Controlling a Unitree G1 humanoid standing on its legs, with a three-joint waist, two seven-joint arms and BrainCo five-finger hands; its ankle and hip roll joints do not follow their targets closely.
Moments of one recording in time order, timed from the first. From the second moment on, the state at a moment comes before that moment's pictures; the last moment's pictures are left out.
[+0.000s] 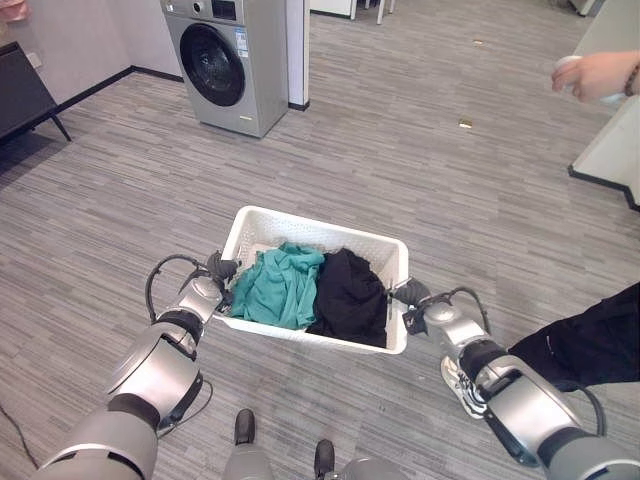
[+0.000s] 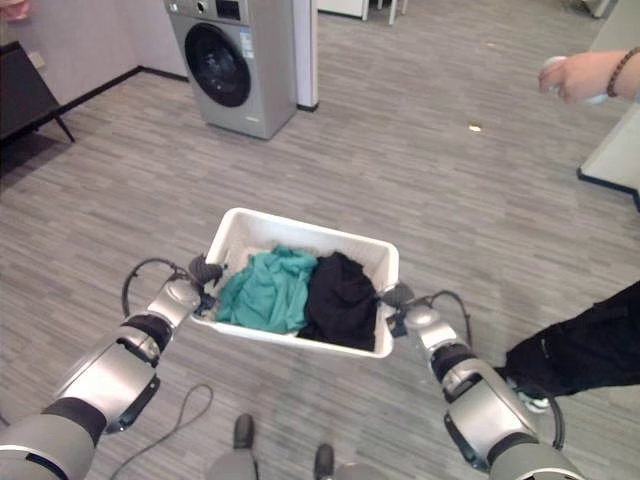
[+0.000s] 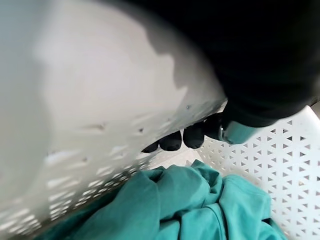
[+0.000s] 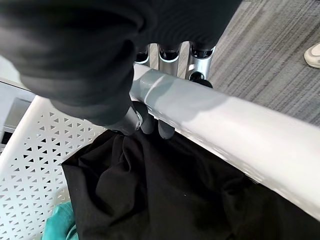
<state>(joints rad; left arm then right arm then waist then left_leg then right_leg) -0.89 0.42 -0.63 1.31 -0.16 0.03 0.14 -0.70 -0.33 0.58 1.03 0.46 0.10 -0.06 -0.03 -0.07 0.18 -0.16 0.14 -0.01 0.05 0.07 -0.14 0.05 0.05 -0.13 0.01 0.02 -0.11</state>
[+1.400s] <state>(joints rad) -0.78 0.35 -0.63 1.27 -0.16 0.03 0.15 -0.61 -0.39 0.57 1.01 0.43 0.10 -0.06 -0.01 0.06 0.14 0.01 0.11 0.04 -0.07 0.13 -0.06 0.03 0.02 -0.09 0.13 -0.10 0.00</state>
